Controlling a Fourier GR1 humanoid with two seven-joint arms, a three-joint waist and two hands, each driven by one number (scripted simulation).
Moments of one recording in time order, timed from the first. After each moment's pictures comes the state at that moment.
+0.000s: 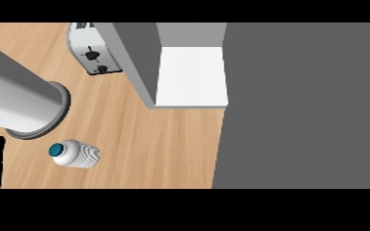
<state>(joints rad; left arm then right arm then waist) 0.36 0.07 -0.22 -2.49 -0.06 0.58 0.39 0.15 -0.09 0.30 -2.50 -0.07 -0.02 0.41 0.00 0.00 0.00</state>
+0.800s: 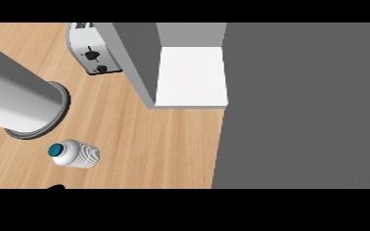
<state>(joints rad) 0.34 0.10 -0.08 -2.40 0.00 0.57 0.30 0.15 -0.12 0.32 -2.51 -0.05 -0.04 0.43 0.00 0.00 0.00</state>
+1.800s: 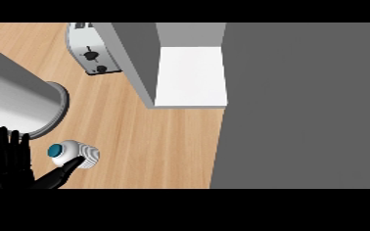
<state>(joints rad) 0.30 0.04 0.16 -1.81 0.22 0.34 -0.12 0.09 -0.13 0.34 -2.51 -0.04 -0.07 0.49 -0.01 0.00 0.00</state>
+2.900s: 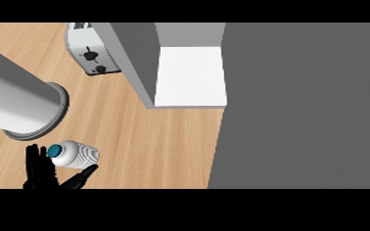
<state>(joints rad) 0.17 0.03 0.31 -1.18 0.31 0.14 -0.54 0.02 -0.15 0.37 -2.51 -0.02 -0.12 0.54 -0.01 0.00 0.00</state>
